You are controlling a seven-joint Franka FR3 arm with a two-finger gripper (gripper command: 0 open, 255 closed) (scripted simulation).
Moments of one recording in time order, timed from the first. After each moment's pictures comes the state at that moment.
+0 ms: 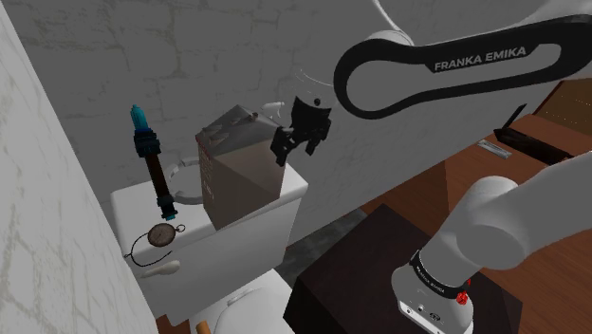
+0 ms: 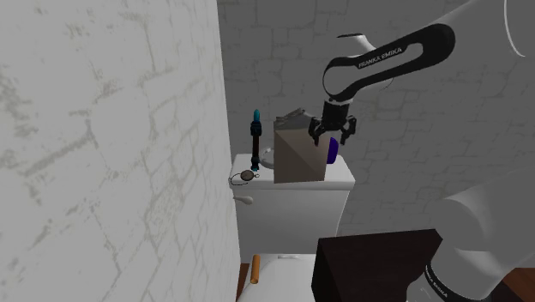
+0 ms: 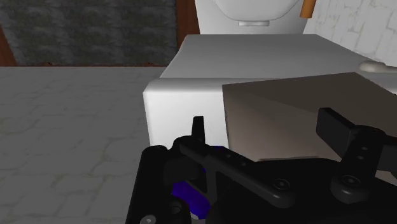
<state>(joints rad) 0.11 -0.47 0.38 -2.45 0.11 2.11 0.45</state>
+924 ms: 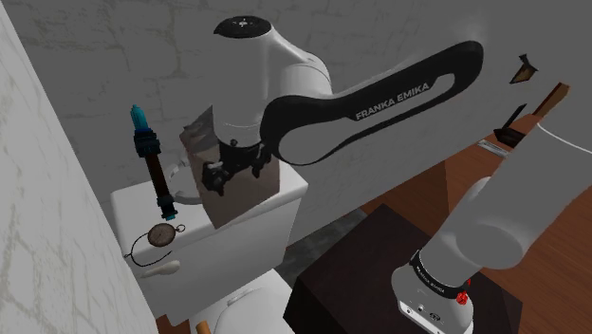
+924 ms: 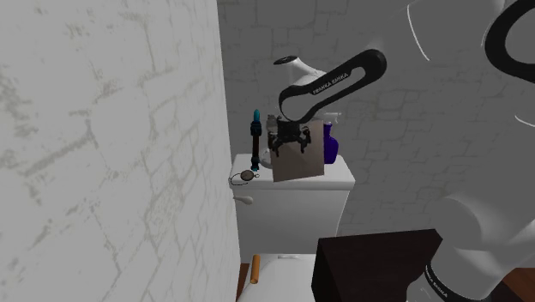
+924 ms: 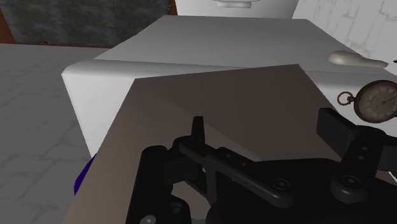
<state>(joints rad) 0.09 -0.02 0.64 -2.16 -0.24 2.17 0.88</state>
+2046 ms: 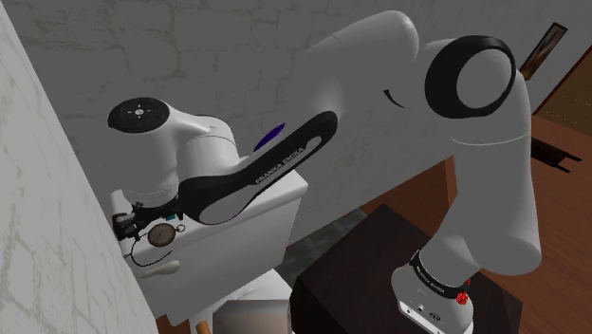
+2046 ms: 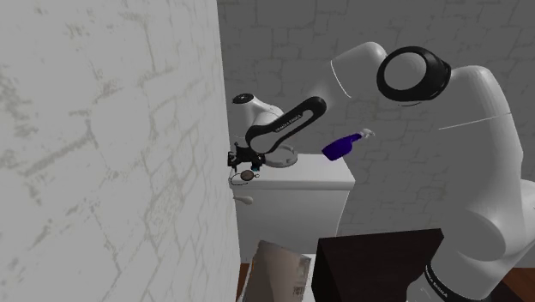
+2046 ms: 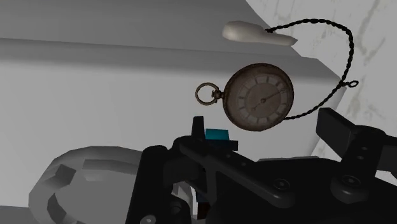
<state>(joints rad) 0.35 0.59 0.55 -1.72 -0.67 2.31 1.21</state>
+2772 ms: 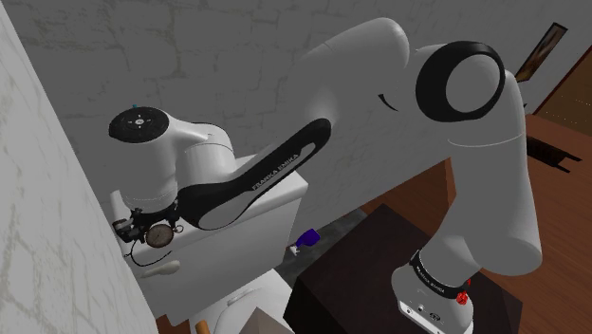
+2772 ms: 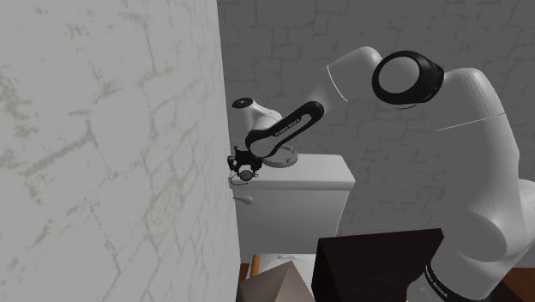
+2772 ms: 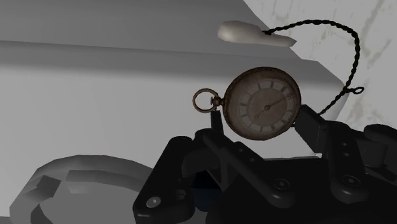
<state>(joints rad) 0.37 0.62 0.53 -1.70 -0.70 2.33 1.22</state>
